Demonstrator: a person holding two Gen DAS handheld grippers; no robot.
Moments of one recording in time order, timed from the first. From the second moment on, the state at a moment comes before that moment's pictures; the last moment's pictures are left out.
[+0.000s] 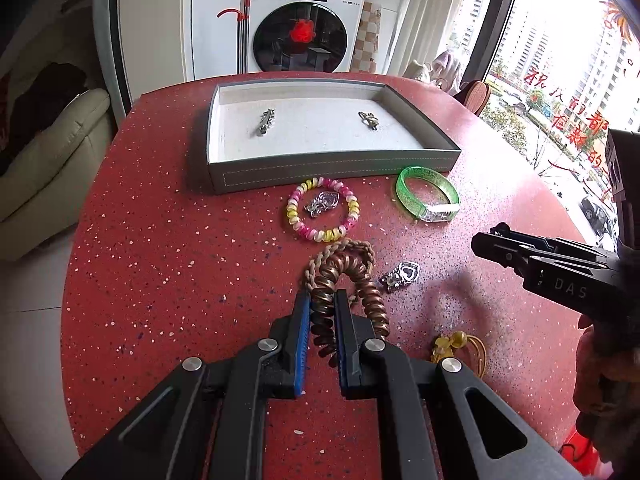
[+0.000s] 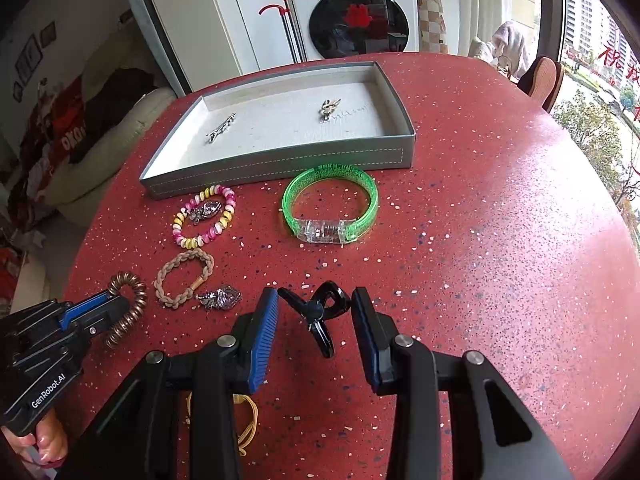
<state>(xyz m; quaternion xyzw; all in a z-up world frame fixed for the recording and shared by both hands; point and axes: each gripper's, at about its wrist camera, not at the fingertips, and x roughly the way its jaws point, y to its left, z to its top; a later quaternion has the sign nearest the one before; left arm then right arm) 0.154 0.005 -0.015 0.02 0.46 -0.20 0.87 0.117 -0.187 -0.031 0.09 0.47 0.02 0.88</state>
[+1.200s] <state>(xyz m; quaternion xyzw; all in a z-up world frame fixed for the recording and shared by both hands) 0.399 -0.071 -0.016 0.01 0.47 -0.14 0.87 0.338 -0.237 -0.013 0.10 0.46 0.01 0.88</state>
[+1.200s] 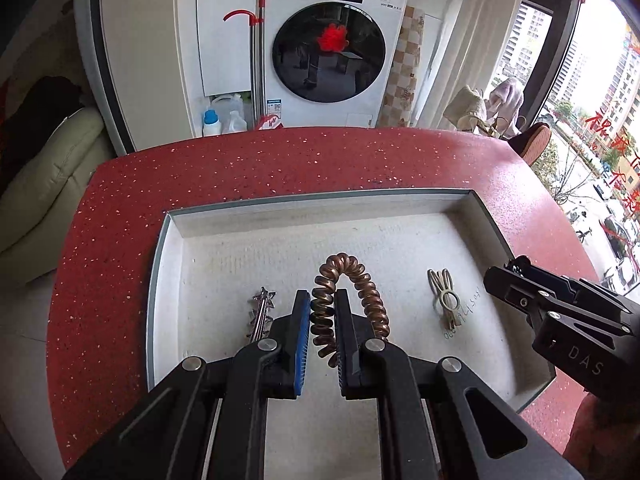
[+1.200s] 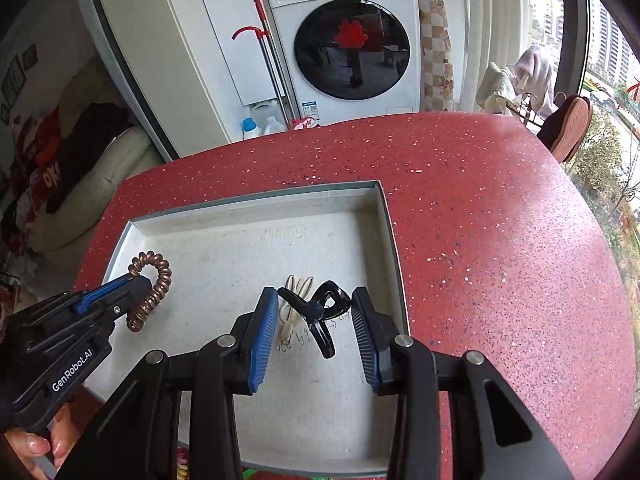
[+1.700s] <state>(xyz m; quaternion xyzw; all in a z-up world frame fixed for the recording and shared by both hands) 0.409 -0.091 -0.052 0.07 0.48 -0.10 0.87 0.359 -0.232 -0.047 0.08 0.47 -0.01 0.88</state>
